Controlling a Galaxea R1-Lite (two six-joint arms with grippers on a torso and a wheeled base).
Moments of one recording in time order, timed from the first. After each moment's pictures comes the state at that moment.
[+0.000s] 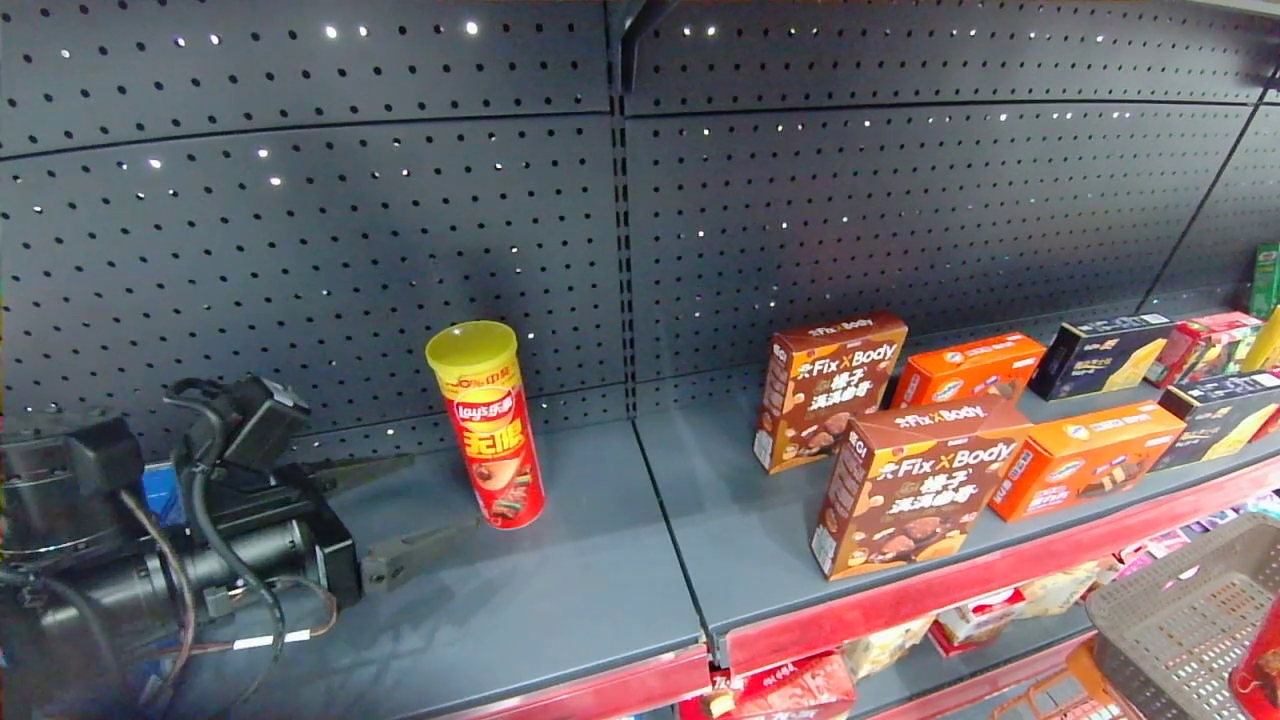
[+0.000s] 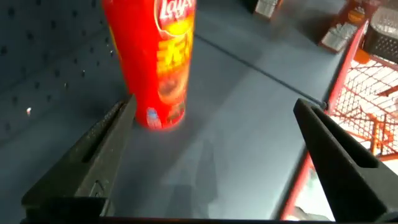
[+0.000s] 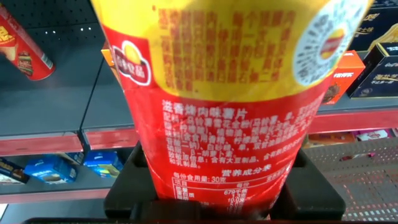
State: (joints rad) left arm -0.07 1.54 -0.39 -0.88 -0.63 0.11; right arm 0.18 0.69 -0.54 -0.03 0.05 0.03
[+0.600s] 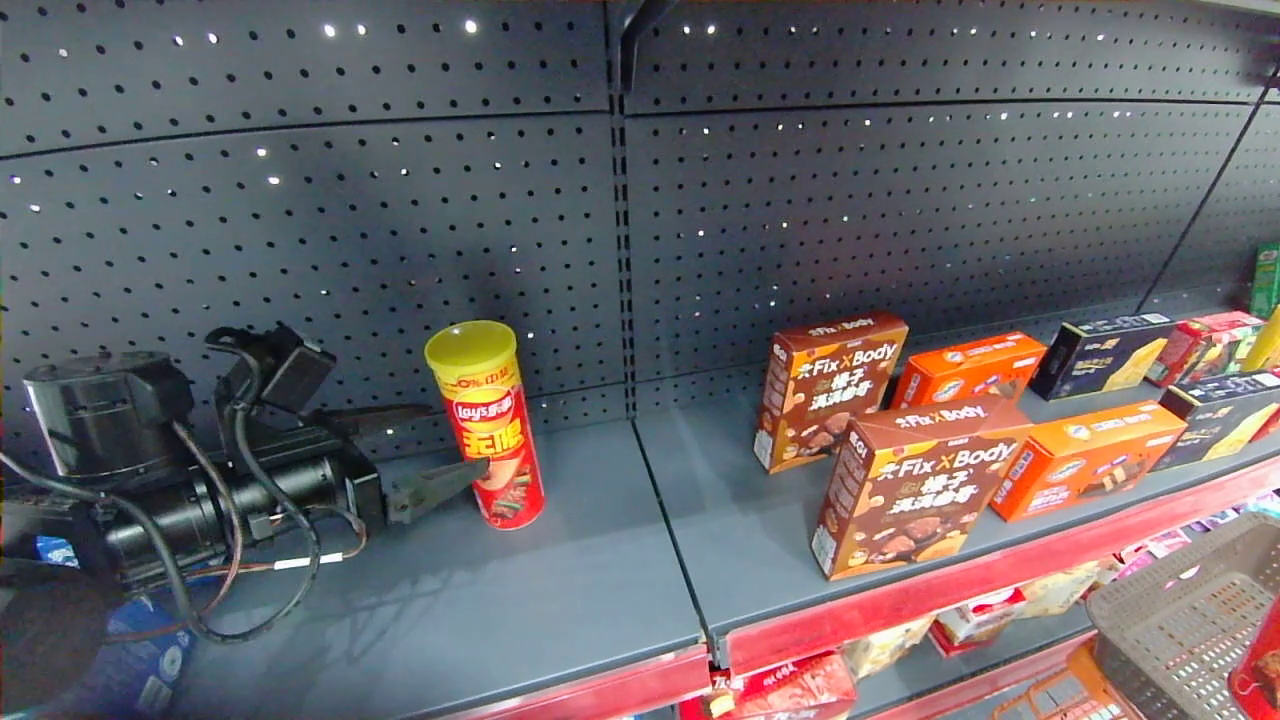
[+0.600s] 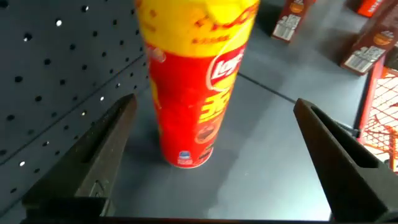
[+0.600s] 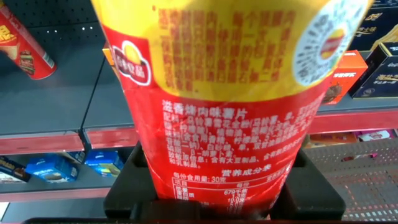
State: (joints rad) left arm -0.03 1.66 -0.54 -0.90 -0.66 0.13; right arm 0.19 0.69 -0.54 -0.03 0.05 0.03
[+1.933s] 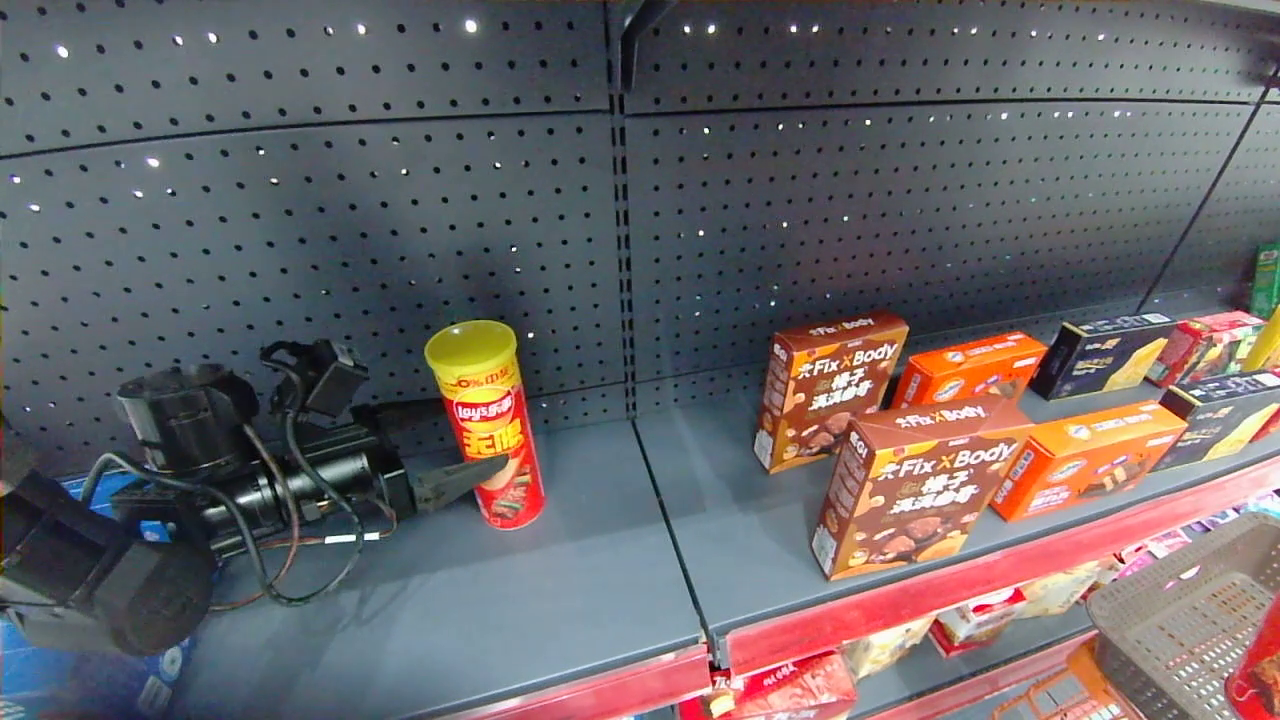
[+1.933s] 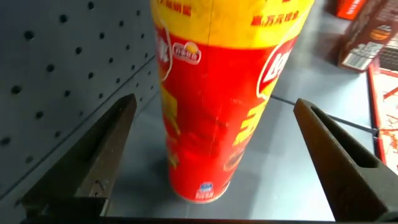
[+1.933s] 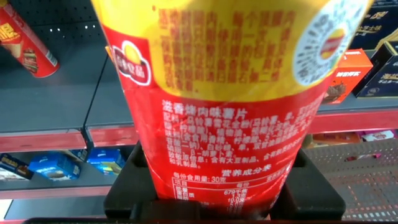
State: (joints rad) left arm 0.02 1.92 -0.61 -1.19 -0.87 0.12; right arm 0.19 0.69 -0.54 -0.02 0.06 0.03
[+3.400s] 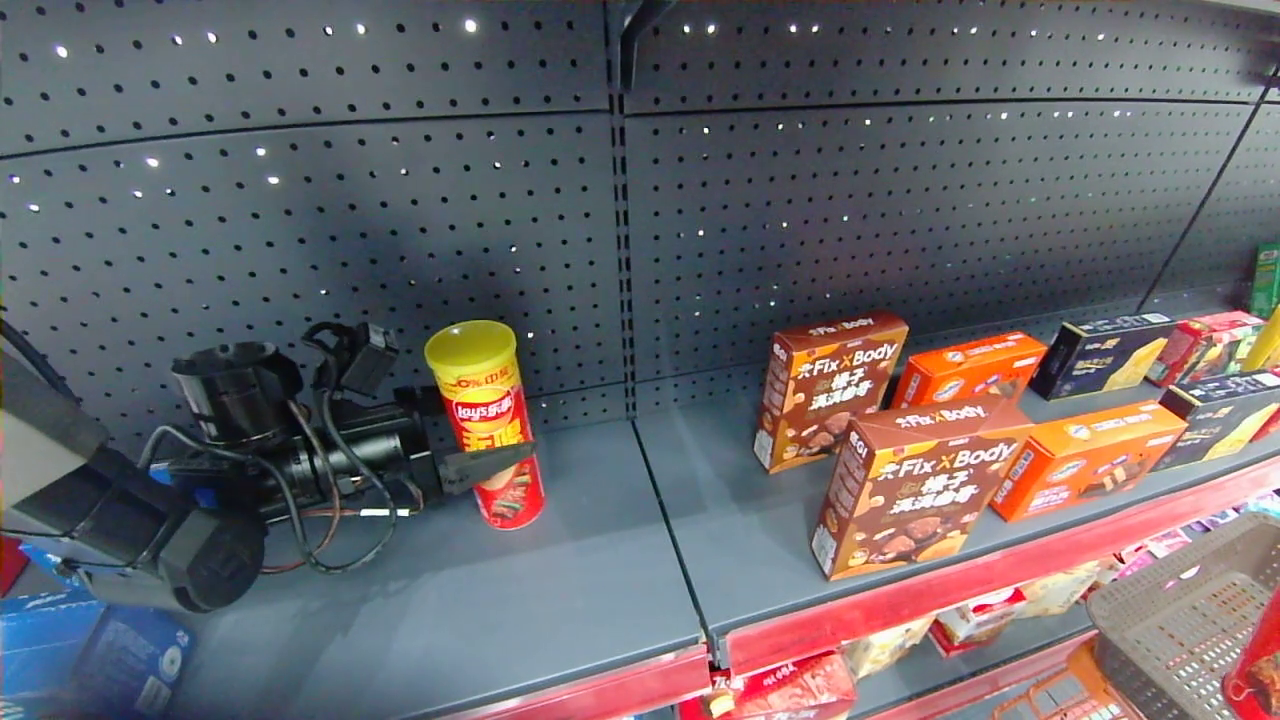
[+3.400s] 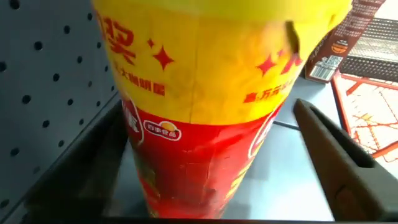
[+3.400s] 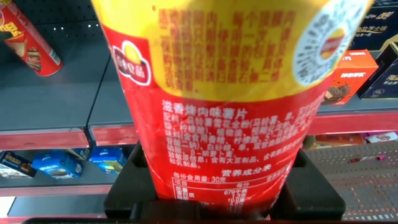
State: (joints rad) left arm -0.02 2.00 -0.74 -1.19 -0.99 0.06; right arm 0.20 0.69 -0.54 -0.02 0.06 0.03
